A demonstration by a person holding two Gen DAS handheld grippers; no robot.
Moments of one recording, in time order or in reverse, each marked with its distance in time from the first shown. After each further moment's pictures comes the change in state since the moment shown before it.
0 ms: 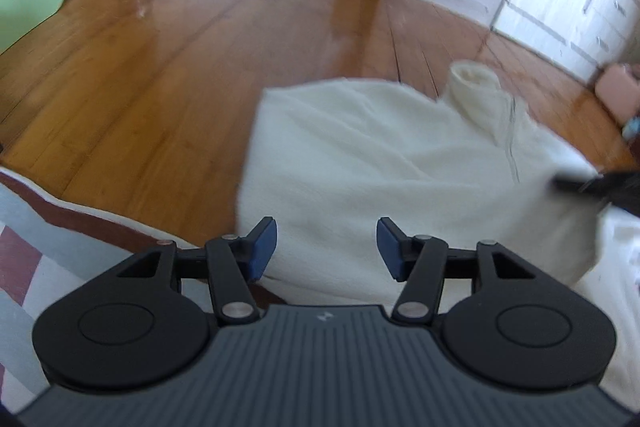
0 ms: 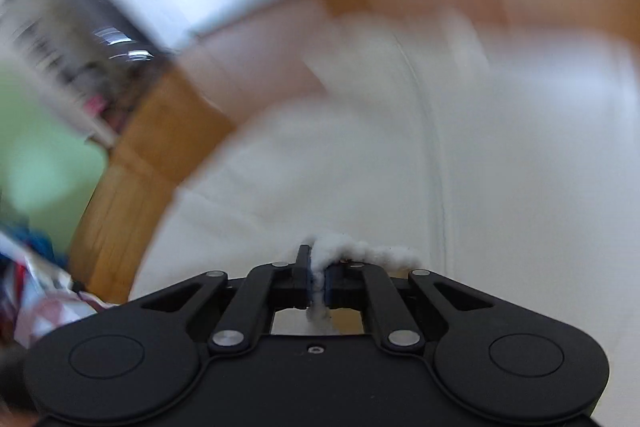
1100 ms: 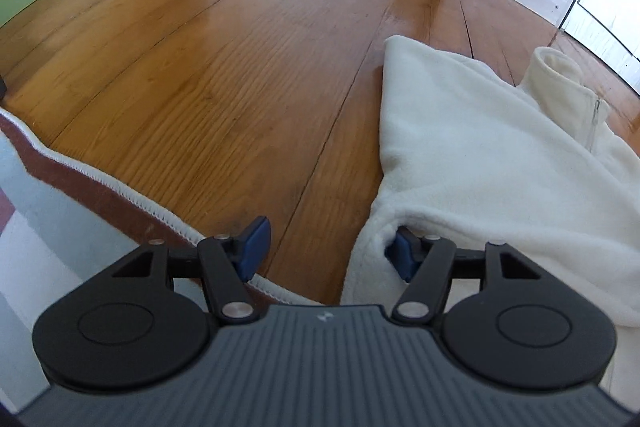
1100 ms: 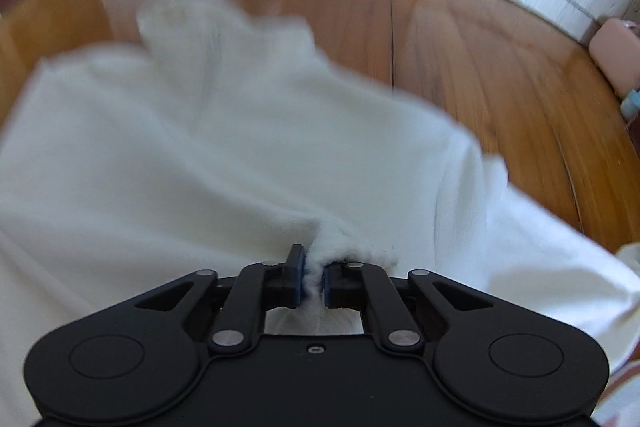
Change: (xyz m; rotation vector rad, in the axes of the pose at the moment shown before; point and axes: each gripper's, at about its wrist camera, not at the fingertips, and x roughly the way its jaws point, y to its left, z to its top) left arm 0.067 -0.001 -0.016 -0.089 0.073 0.166; right arm 0.014 -0.106 0.004 -0.257 0.347 -0.500
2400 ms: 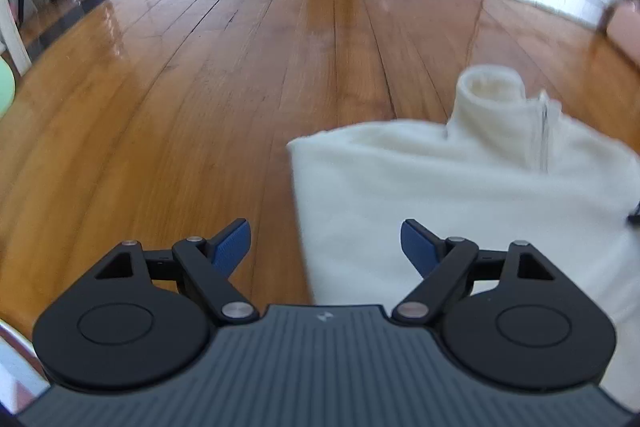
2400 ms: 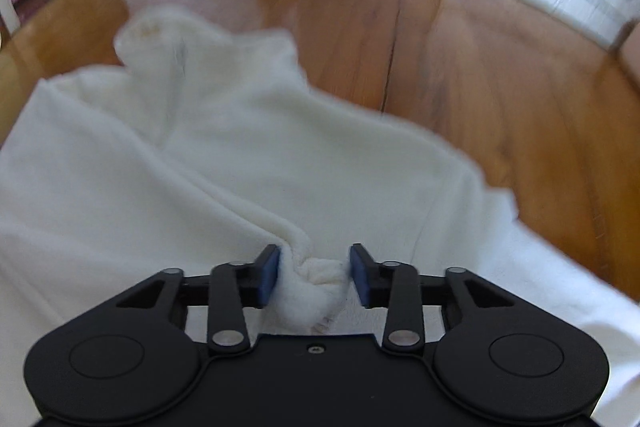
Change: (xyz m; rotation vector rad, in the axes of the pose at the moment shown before) left arm 0.010 -0.077 0.109 0.305 -0.029 -0.124; right arm 0.040 -0.069 0.044 0.029 -0.108 0.176
